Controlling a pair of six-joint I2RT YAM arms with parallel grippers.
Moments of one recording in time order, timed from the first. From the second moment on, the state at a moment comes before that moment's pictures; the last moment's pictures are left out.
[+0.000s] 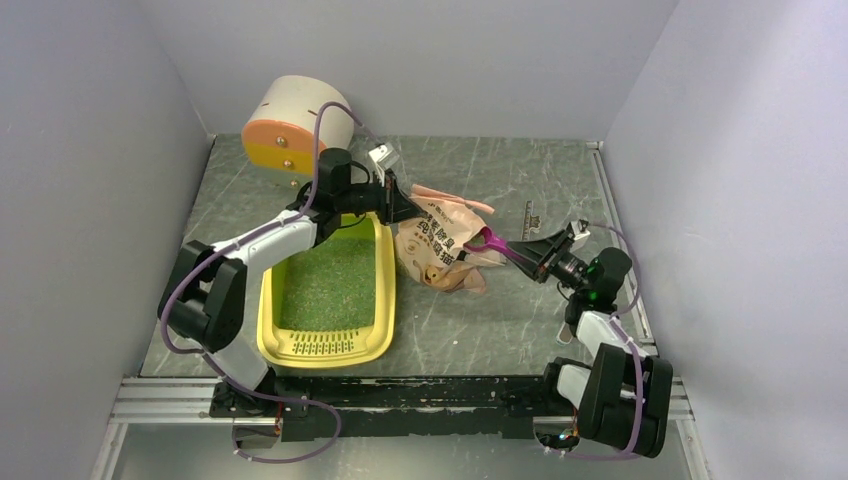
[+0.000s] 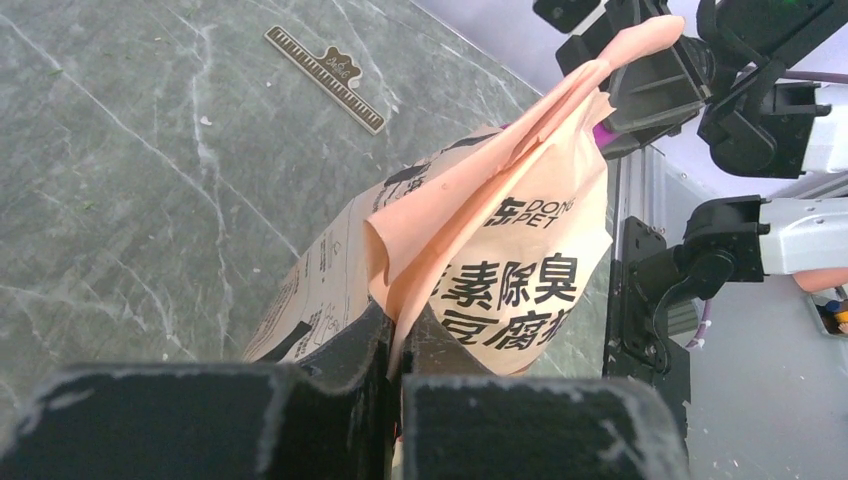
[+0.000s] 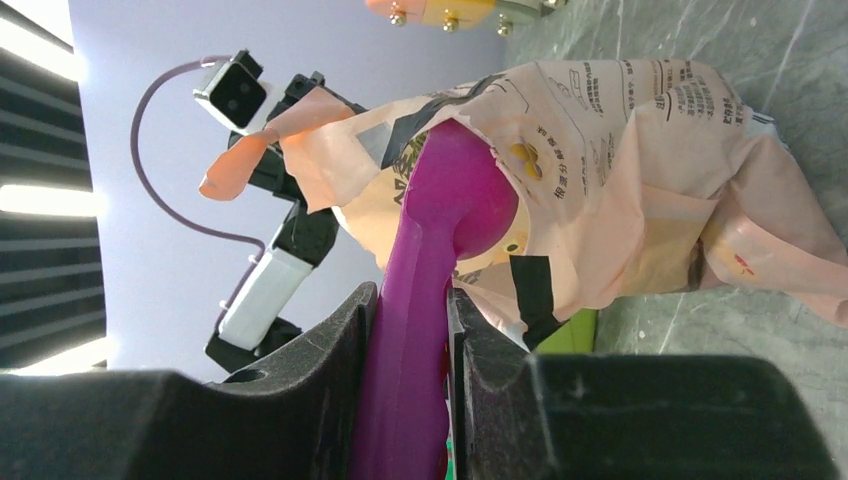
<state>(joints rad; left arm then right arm) -0.49 1.66 1.11 0.29 0.83 -0.26 -0.29 1.09 0.25 0.78 -1.12 1.41</state>
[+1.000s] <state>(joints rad) -0.49 1.61 1.09 0.21 0.72 -0.25 -0.31 1.02 0.45 0.09 -1.14 0.95</state>
